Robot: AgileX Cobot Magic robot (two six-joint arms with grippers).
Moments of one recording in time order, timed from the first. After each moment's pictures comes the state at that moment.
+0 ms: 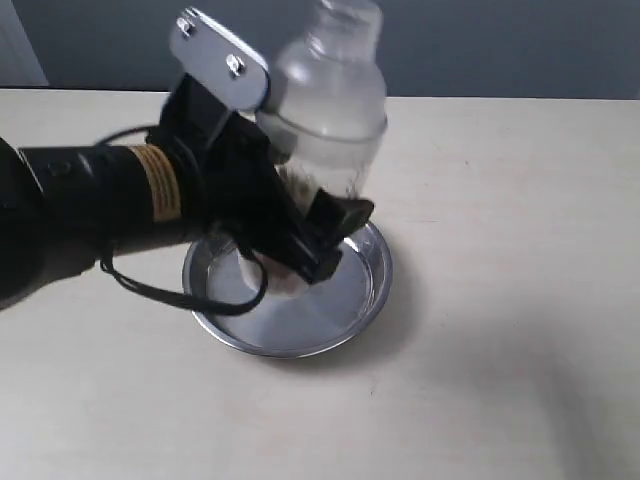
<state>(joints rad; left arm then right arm) -0.67 1.35 -0.75 0.20 -0.08 -0.18 0.04 0.05 0.00 0.06 0.25 0.12</state>
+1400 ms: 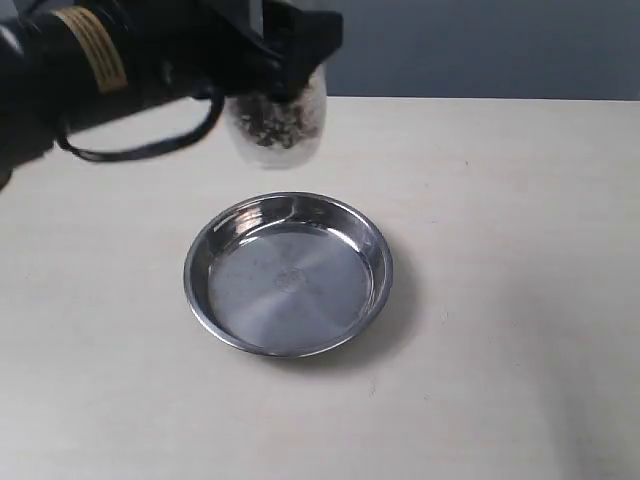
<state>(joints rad) -0.51 1.37 -0.83 0.34 -0.25 -0.52 0.04 0.05 0.00 0.06 0.25 0.12</state>
